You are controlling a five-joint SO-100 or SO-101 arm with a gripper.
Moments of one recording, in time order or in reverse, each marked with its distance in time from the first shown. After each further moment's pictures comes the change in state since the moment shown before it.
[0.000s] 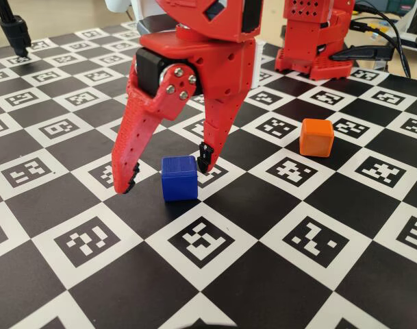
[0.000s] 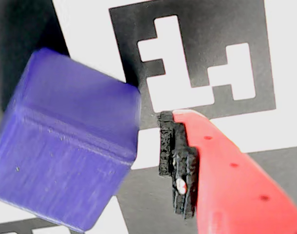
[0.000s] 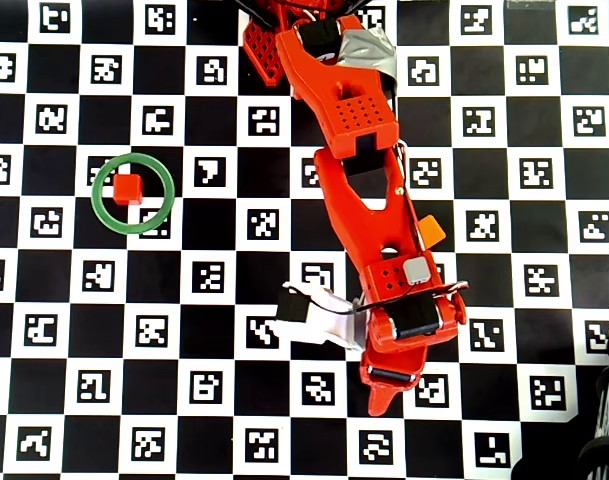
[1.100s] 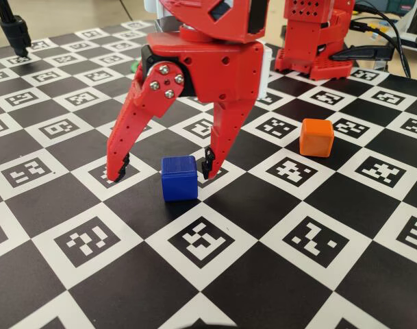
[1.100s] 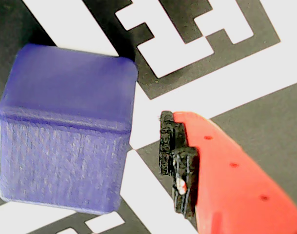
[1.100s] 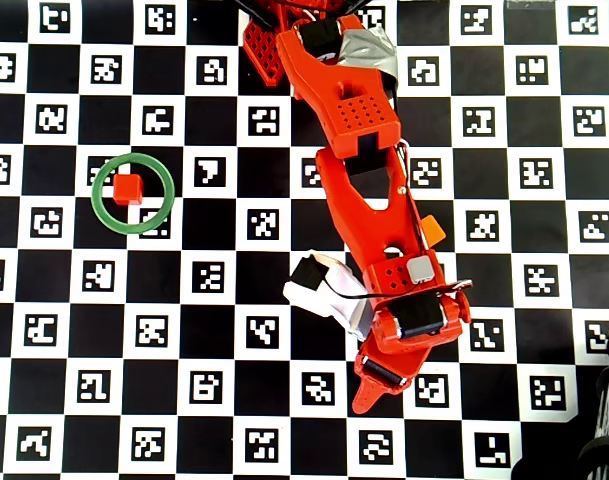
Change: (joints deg) arm -1.1 0.0 0.0 -1.6 18.1
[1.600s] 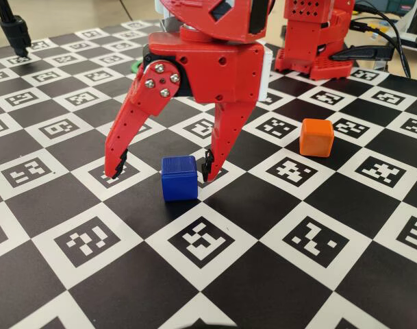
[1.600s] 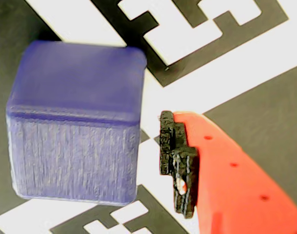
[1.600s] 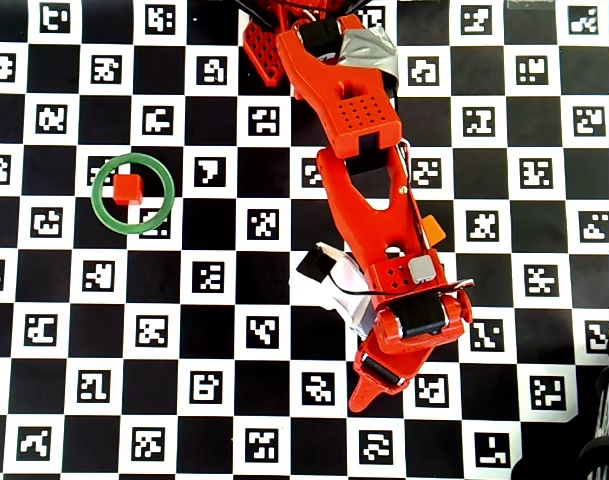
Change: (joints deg) arm 0.0 0.0 0.0 -1.5 4.7
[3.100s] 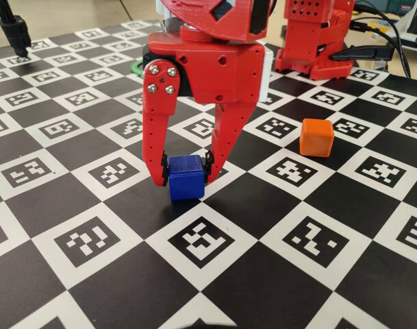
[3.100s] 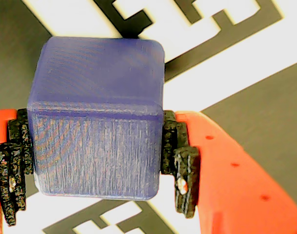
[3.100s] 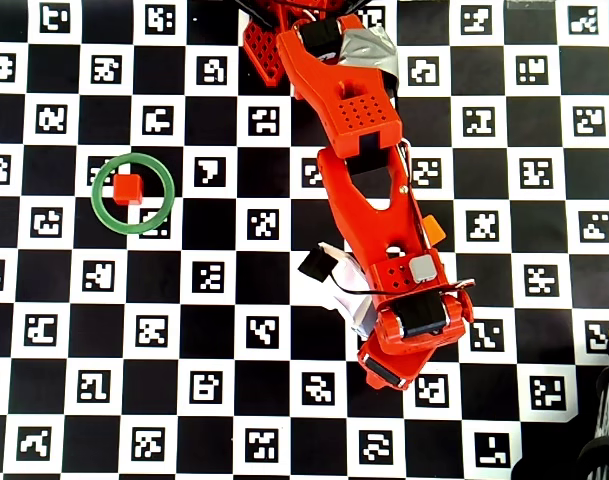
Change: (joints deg) arm -0.2 3.0 4.3 -0.4 -1.1
